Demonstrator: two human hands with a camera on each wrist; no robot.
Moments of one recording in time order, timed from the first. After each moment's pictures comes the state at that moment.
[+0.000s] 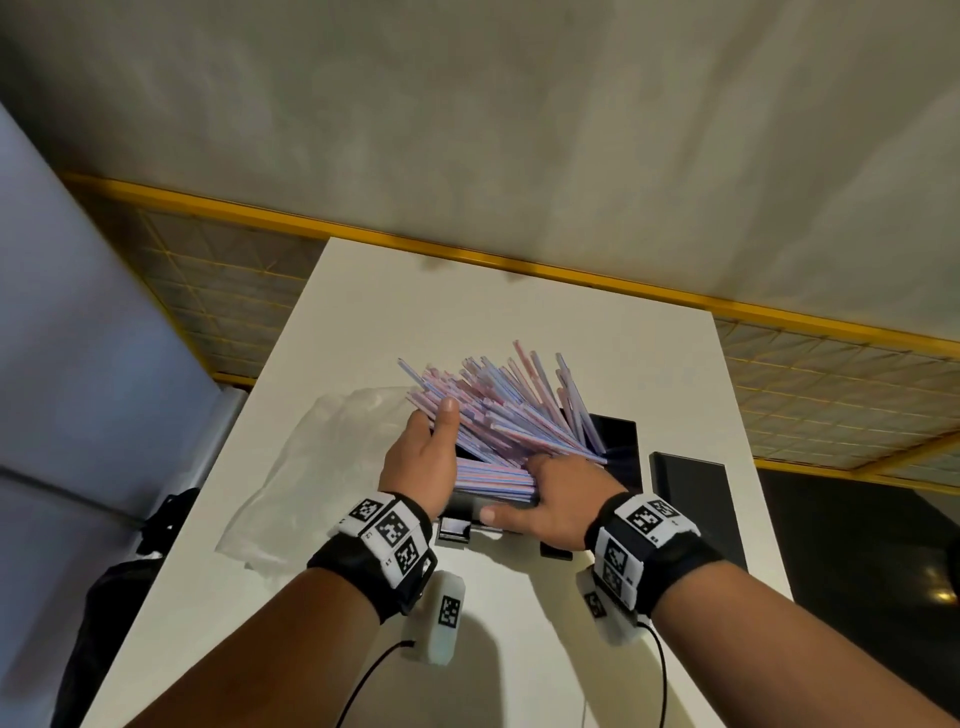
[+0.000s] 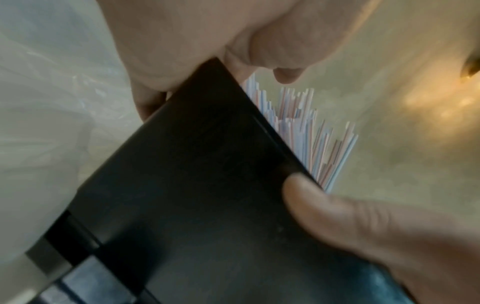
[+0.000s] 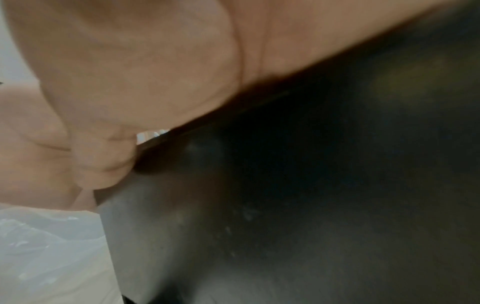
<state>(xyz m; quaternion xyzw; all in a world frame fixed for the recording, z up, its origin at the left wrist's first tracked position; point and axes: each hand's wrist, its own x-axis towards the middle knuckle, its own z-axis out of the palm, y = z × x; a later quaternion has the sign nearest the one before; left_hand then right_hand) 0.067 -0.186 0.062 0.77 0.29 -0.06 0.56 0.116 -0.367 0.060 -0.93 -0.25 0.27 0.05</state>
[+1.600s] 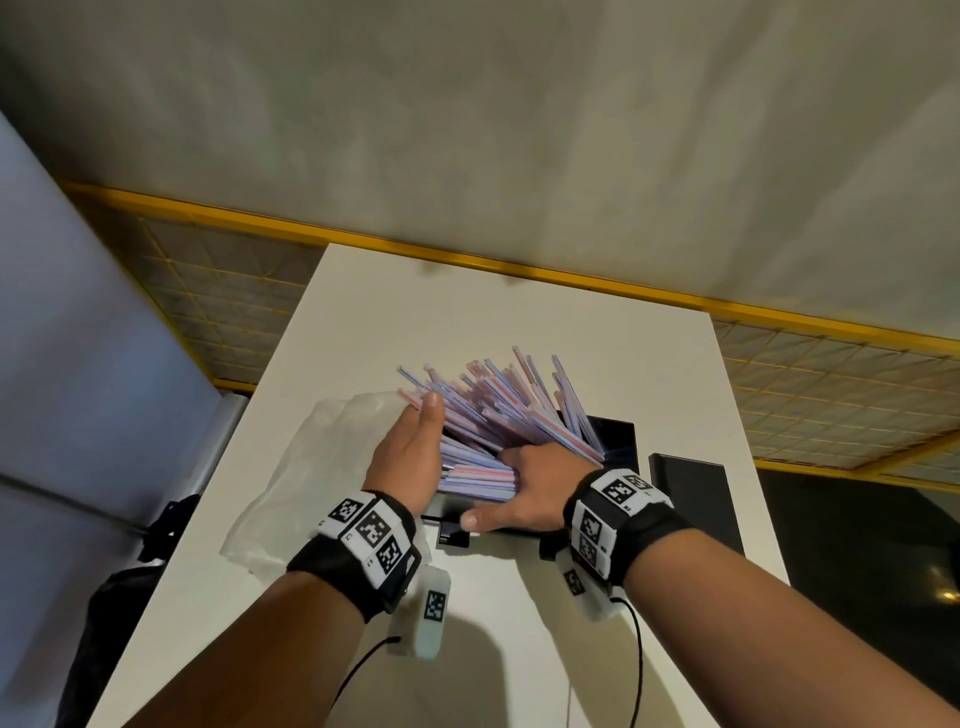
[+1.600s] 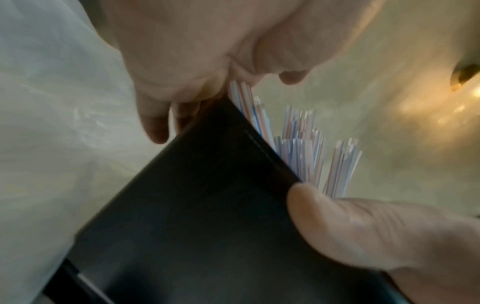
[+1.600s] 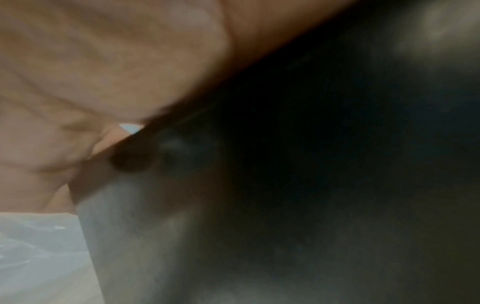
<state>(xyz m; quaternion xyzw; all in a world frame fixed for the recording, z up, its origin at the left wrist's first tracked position) 0.067 -0.172 0.065 0.78 0.25 -0.04 0.57 0.125 -0.342 0.078 -0.91 -0.24 0.33 0.05</state>
